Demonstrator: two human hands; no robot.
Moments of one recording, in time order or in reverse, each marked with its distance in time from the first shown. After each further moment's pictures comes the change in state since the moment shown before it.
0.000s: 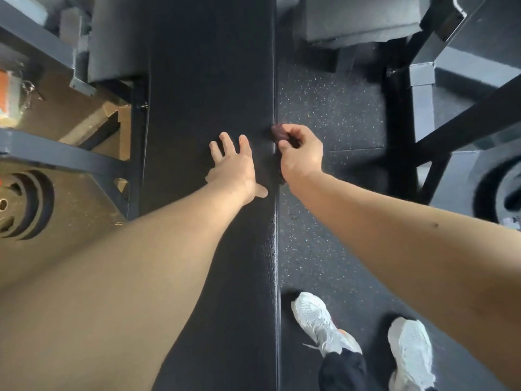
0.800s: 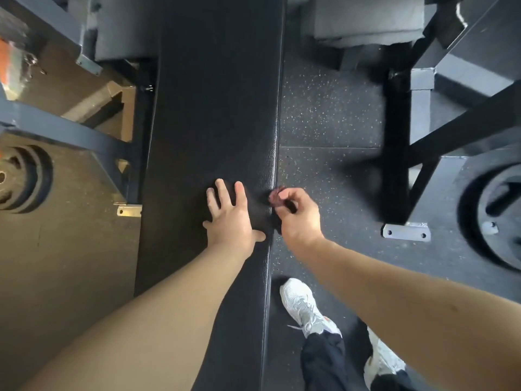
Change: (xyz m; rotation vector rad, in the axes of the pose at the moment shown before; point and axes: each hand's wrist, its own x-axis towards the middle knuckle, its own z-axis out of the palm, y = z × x) left_hand -0.090 -0.025 0.078 -0.153 -0.010 -0.065; right_hand -0.108 0.058 -0.039 -0.067 -0.169 0.182
